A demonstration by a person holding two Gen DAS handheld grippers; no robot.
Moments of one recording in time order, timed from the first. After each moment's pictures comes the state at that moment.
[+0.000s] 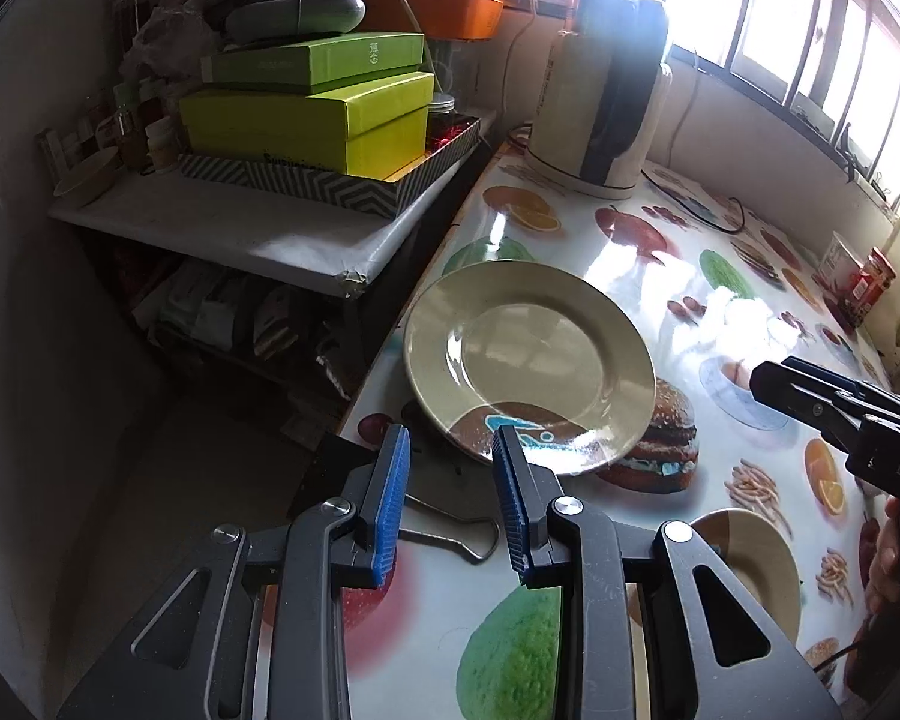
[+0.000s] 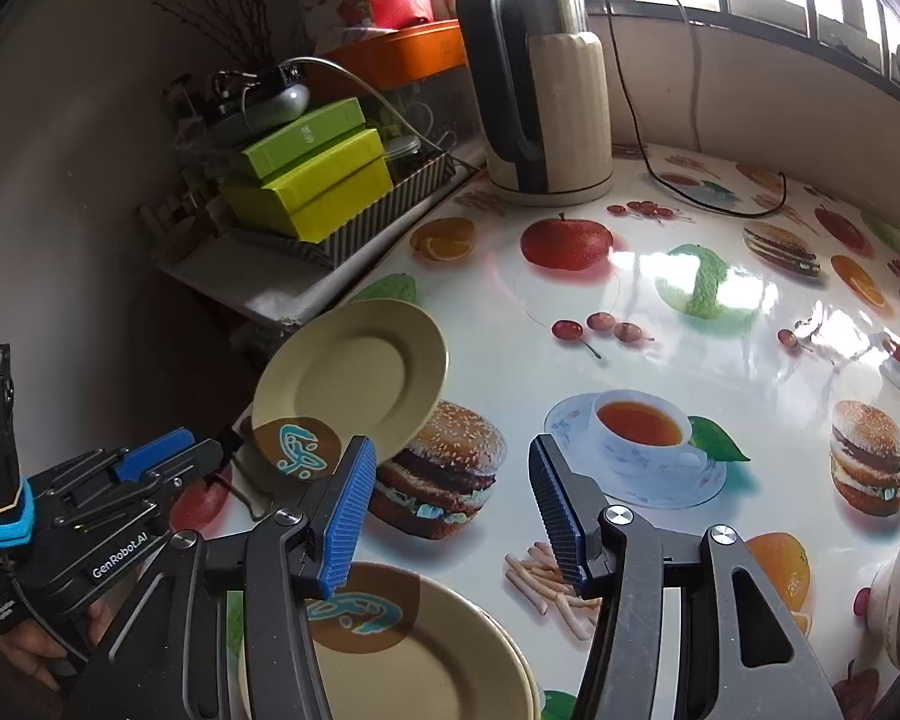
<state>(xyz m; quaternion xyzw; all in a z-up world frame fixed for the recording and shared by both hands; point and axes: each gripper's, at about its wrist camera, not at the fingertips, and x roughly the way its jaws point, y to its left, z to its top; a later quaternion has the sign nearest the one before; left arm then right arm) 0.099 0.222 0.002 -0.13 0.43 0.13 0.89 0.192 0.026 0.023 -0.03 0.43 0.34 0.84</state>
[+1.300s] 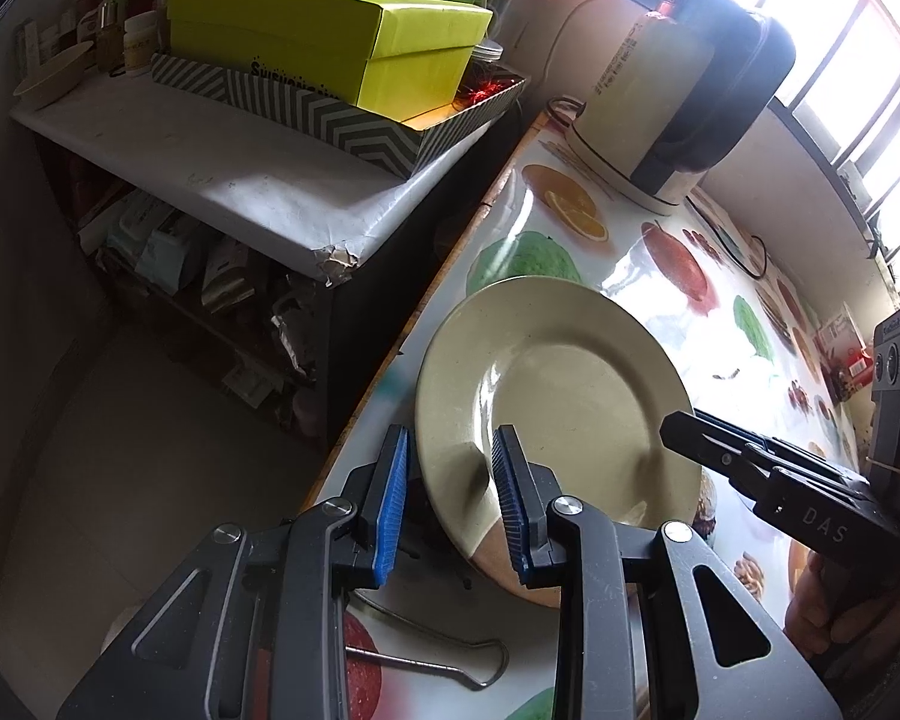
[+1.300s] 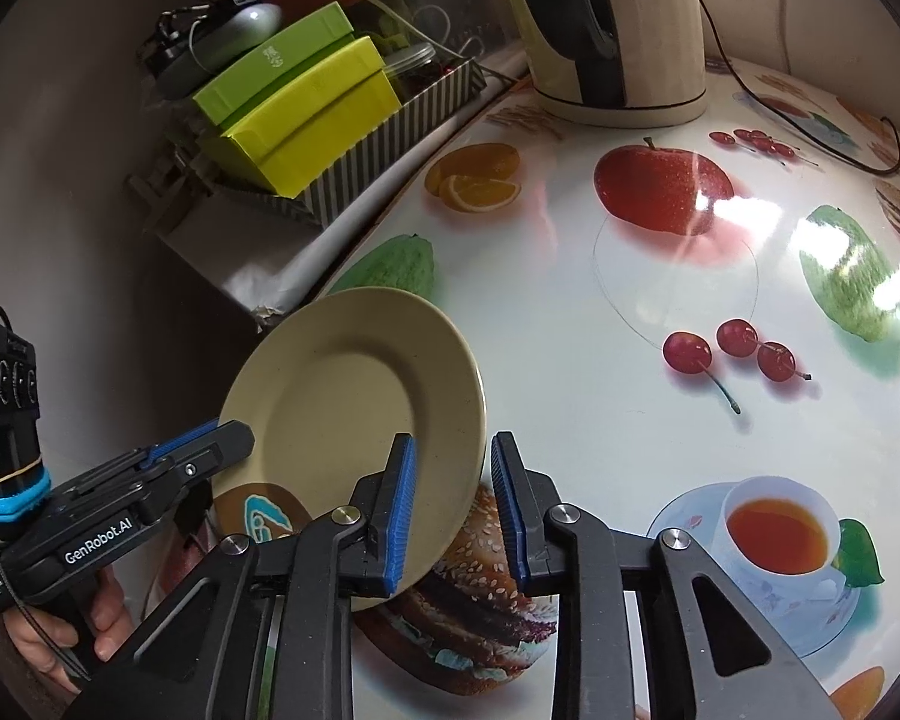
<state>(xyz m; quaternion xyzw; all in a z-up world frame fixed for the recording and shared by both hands) 0.155 0.271 -0.037 -0.24 0.46 0.11 0.85 0.269 0.097 -0.033 -0.02 0.52 0.38 0.77</state>
